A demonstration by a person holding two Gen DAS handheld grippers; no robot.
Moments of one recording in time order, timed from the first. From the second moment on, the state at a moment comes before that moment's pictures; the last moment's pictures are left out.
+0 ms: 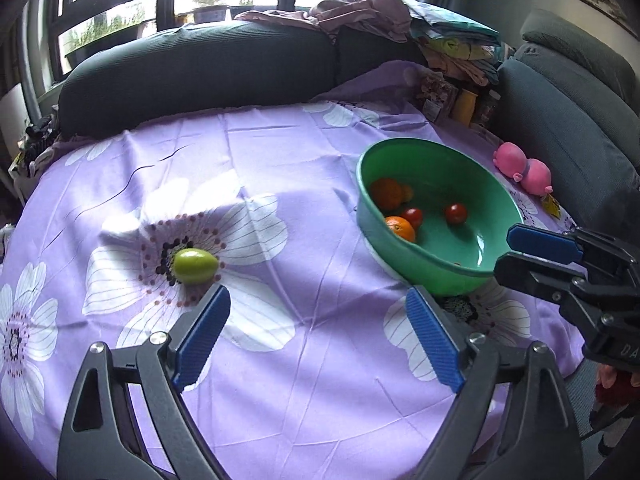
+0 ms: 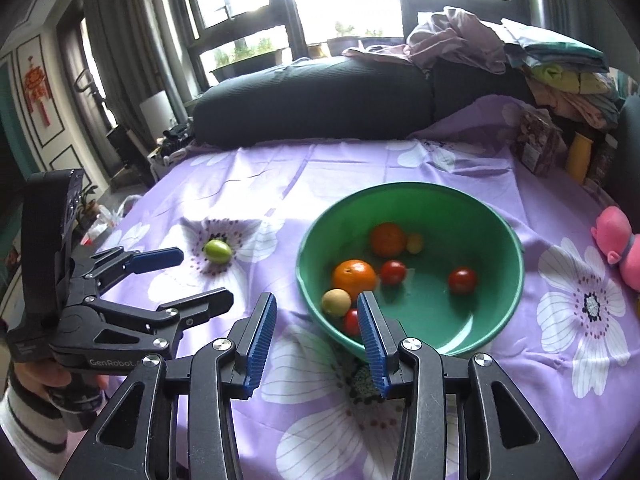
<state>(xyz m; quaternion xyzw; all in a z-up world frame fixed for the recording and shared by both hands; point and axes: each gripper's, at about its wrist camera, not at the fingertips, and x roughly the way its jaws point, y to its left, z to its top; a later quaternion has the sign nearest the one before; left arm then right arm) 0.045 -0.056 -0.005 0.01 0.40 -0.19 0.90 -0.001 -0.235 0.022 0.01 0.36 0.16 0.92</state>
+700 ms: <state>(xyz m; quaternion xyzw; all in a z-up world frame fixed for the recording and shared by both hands) 0.097 0.053 -0.032 -0.14 0.45 -0.16 0.87 0.039 -0.115 -0.023 -0.05 0.43 0.26 0.87</state>
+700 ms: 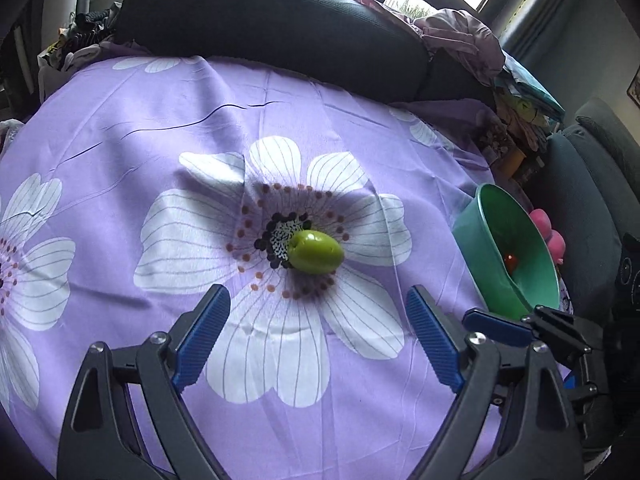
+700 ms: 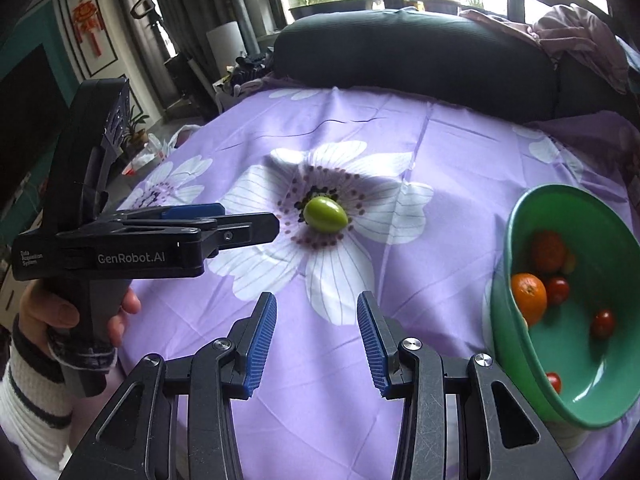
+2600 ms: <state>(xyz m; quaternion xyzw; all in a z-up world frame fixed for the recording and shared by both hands) 0.109 0.013 -0.017 -0.12 0.44 -0.25 0.86 0.094 -0.100 -0.037 0.02 0.42 0.27 0.87</state>
